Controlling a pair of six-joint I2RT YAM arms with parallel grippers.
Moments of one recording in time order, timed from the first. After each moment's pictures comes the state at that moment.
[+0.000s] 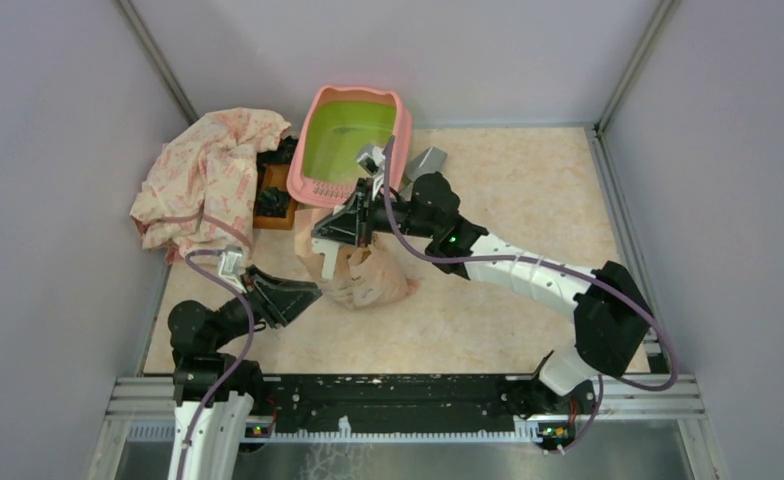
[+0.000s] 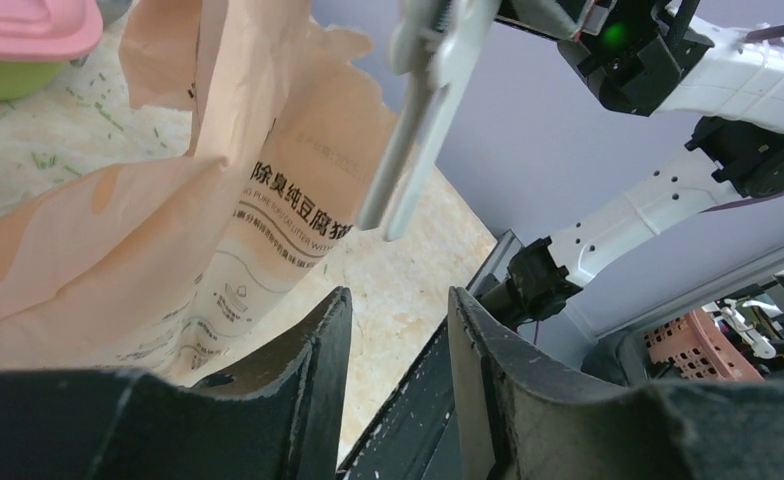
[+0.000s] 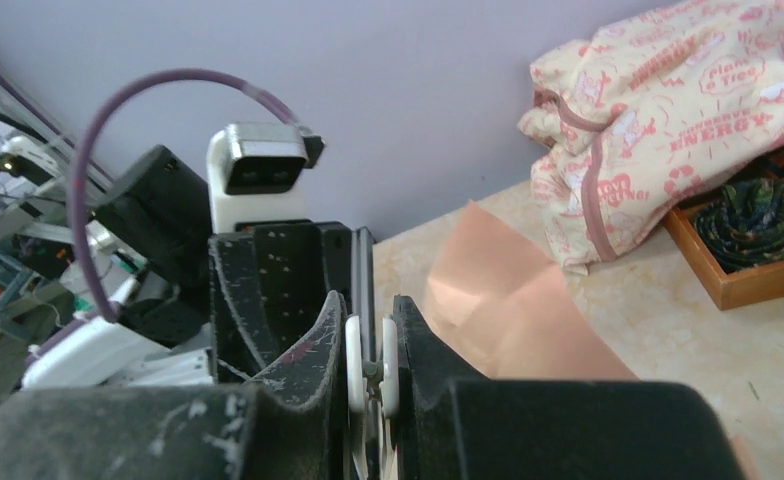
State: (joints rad) left arm -0.07 0.11 0.30 -0.06 0.85 -0.81; right arm 0.88 1.54 1.16 0.50 -0.59 0.50
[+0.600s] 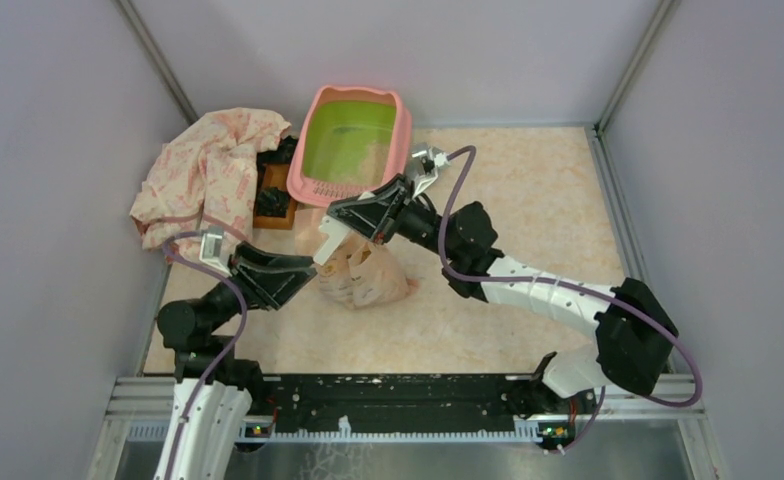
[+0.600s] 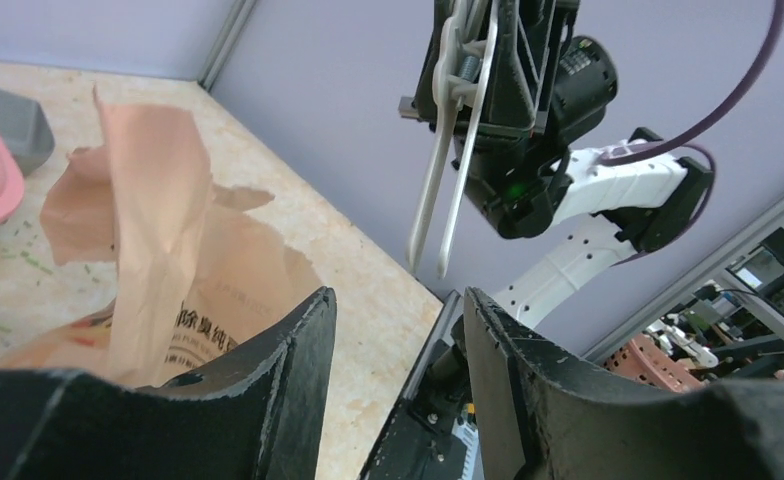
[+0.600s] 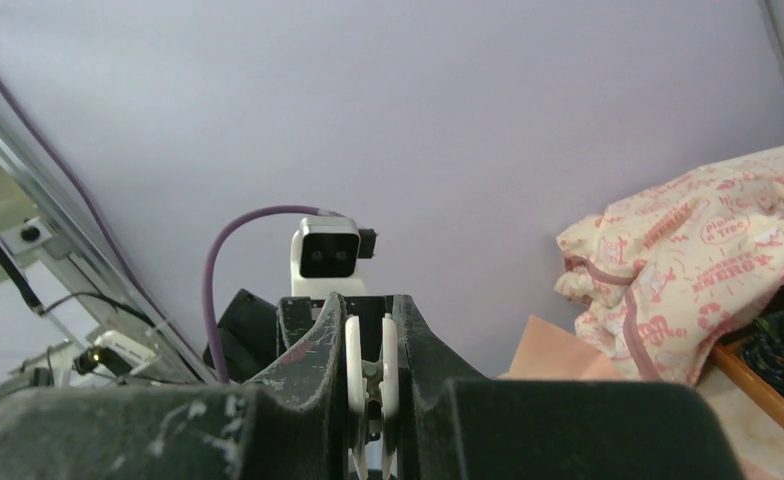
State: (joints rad) left arm -0.07 0.29 0.32 0.43 0.86 -1.03; right arm 0.91 1.38 0.94 0.93 -0.34 0.76
